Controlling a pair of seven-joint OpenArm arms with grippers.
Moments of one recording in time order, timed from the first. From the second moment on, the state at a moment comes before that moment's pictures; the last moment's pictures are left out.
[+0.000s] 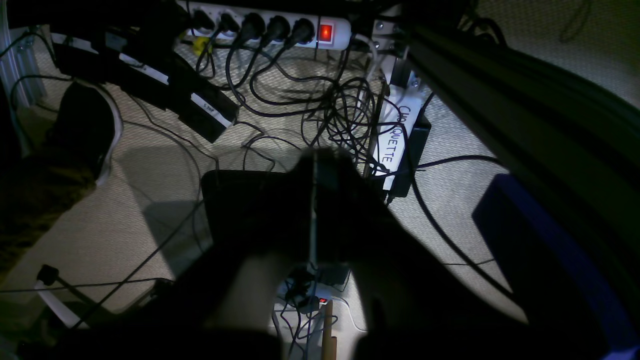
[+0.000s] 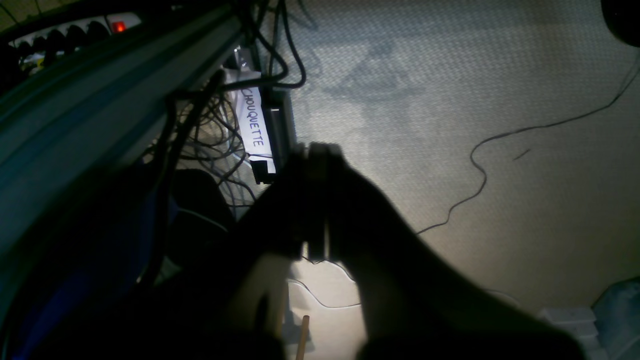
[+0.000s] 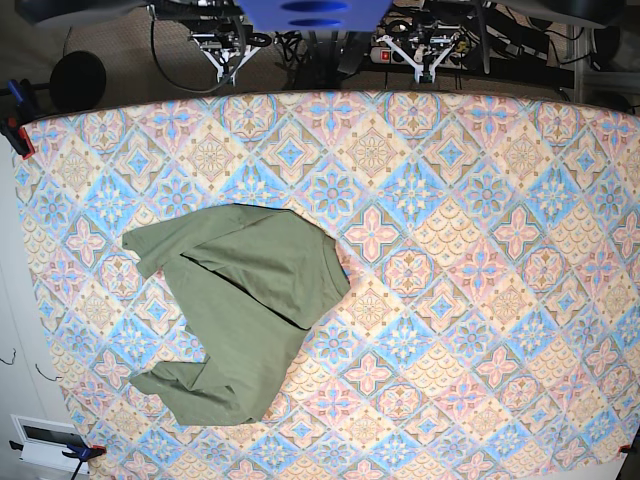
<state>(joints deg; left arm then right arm) 7.1 -1.3 -0.2 15.6 -6.1 -1.5 4.8 -2.8 1.1 5.1 7.6 -0.9 0.9 -3.2</state>
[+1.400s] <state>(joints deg) 31.1 -11.5 8.7 48.5 -6.6 -1.3 5.4 -25.3 11.1 5.5 36.9 -0.7 0.8 -3.4</state>
